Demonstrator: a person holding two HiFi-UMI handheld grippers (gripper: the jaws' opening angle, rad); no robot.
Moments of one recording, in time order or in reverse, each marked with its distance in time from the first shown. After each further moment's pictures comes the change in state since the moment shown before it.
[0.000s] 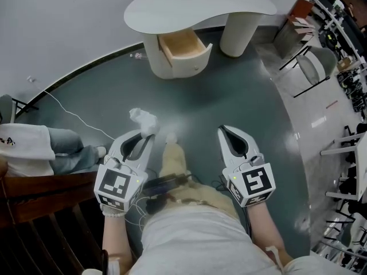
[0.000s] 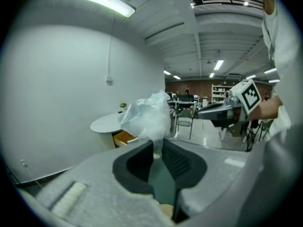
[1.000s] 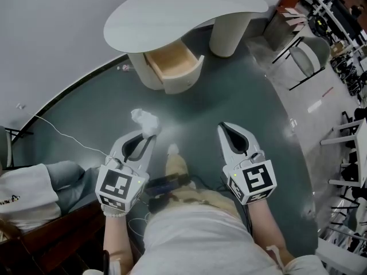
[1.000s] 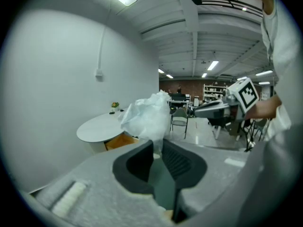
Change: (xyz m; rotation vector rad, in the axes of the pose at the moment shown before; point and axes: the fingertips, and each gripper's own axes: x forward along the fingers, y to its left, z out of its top) left arm 0.117 0.074 0.037 0.026 0.016 -0.119; right arm 0.098 -0.086 0.026 0.037 0.017 -0.097
